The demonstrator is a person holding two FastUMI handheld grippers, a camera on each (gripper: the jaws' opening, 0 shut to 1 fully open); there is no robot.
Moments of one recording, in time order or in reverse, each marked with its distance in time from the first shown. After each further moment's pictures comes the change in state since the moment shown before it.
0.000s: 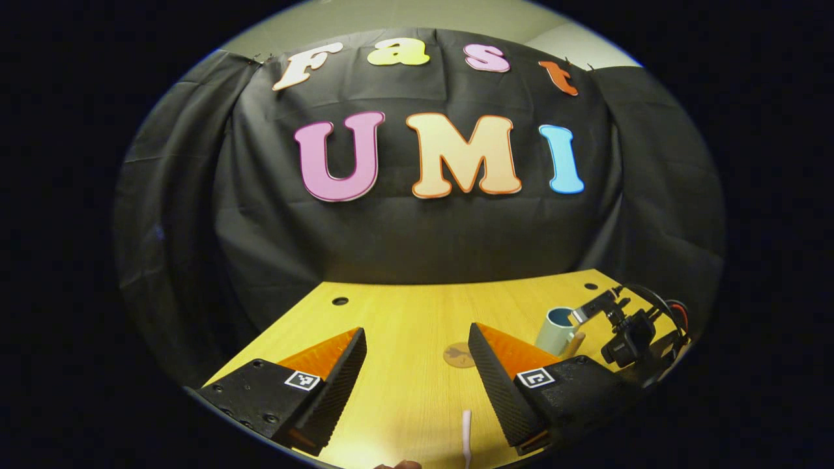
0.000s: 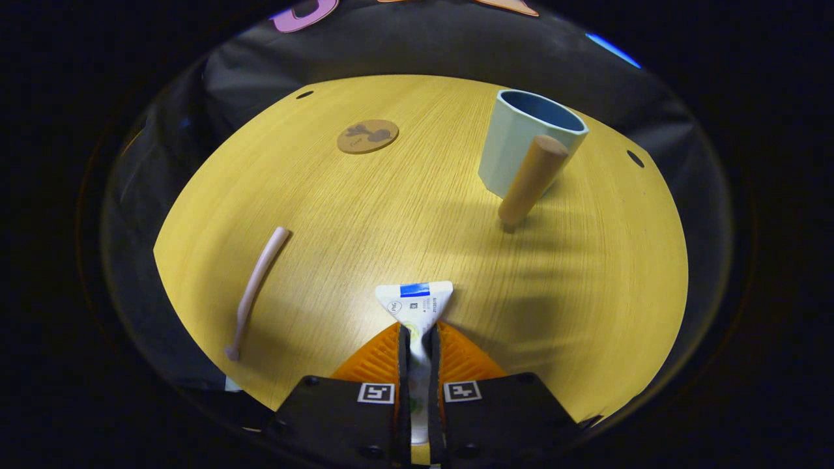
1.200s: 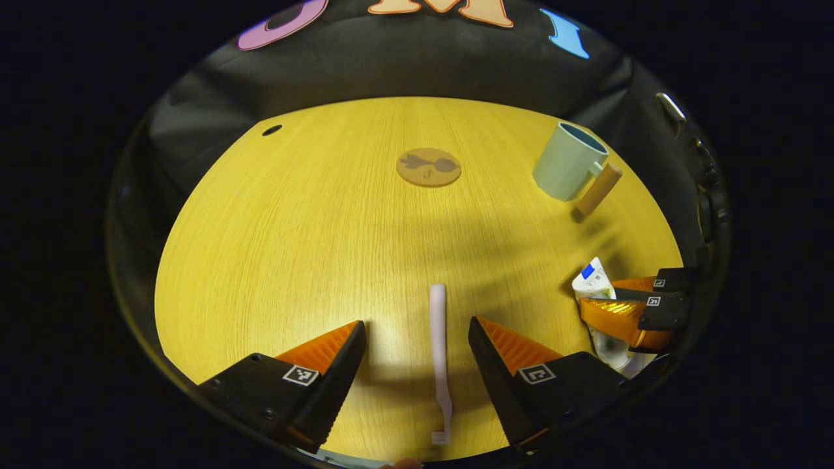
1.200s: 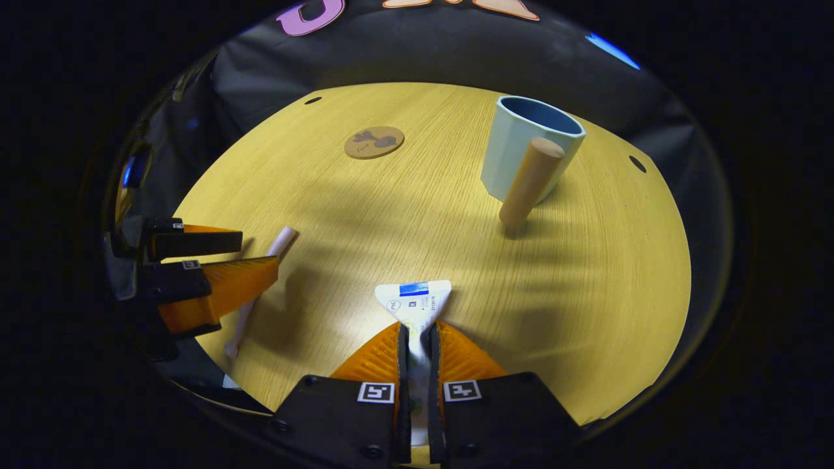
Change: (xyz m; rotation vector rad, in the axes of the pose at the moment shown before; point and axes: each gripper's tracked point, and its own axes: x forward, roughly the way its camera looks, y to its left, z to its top) left arm 0.007 -0.045 -0.219 -0.019 0.805 -0.137; right arm -0.002 0.001 0.000 -0.013 -0.044 0.033
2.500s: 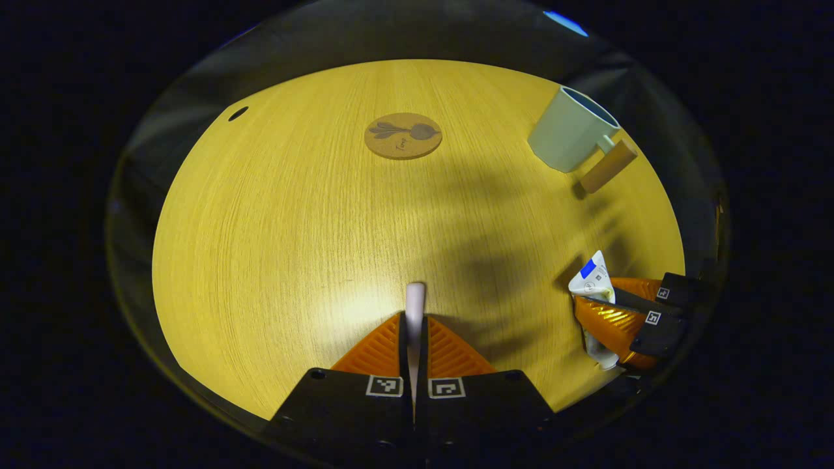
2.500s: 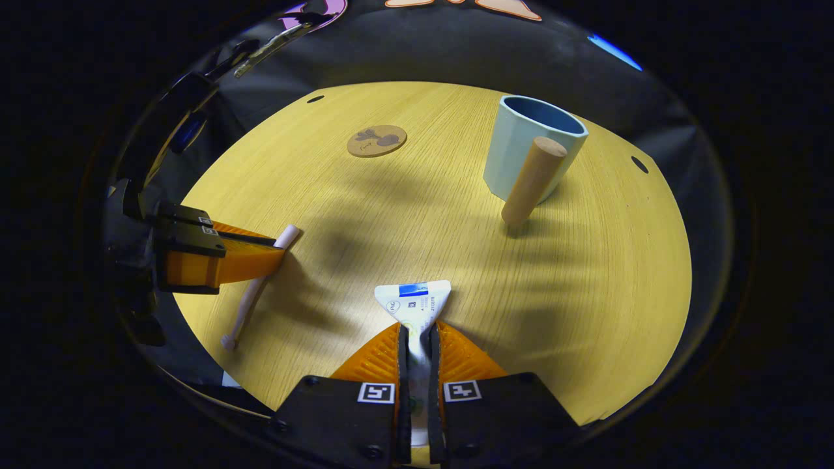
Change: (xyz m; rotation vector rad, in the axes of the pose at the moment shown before) left arm 0.014 -0.025 0.002 0.047 0.183 -0.041; right arm 0.001 0.000 0.000 -0.011 0.000 0.016
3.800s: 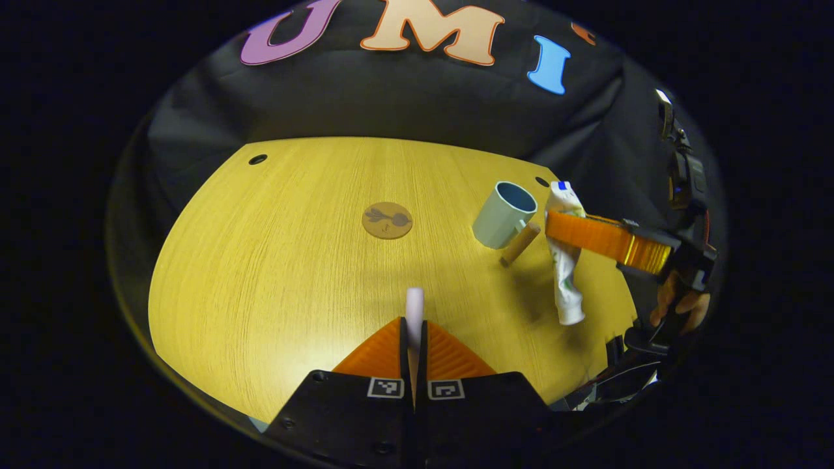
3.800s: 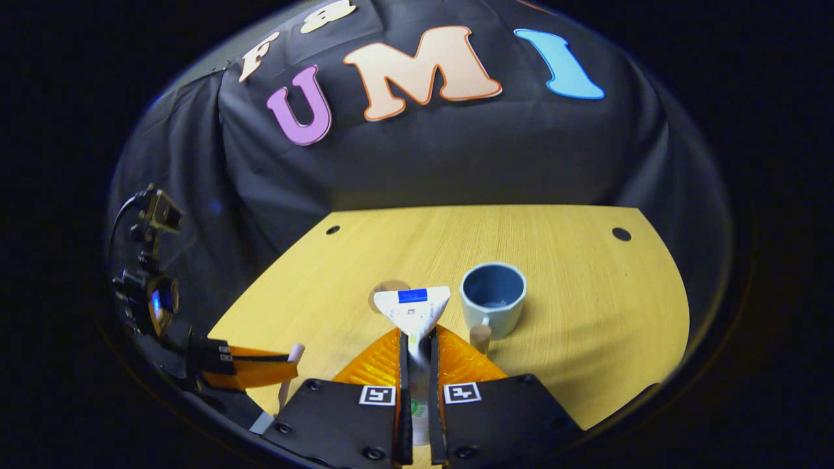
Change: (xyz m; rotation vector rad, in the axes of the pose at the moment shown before) left arm -0.056 0.045 -0.067 -0.091 -0.377 -0.119; right arm -0.096 -0.045 0.166 0.174 -0.537 0.137
